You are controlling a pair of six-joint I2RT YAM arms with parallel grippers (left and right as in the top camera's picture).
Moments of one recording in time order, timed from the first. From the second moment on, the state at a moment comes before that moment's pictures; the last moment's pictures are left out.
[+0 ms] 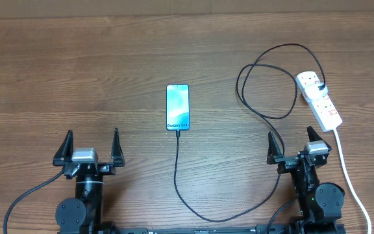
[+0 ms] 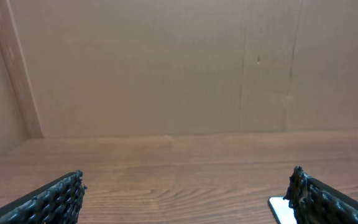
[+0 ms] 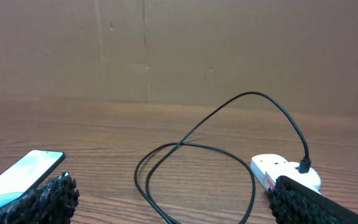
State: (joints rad) left arm 0.02 0.03 0.14 -0.03 0.00 0.03; right arm 0.05 0.01 0.02 -0.03 -0.08 -0.01
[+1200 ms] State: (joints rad) left arm 0.05 0.02 0.01 -0.08 0.00 0.02; right arm 0.05 0.01 0.02 -0.03 -0.08 -0.01
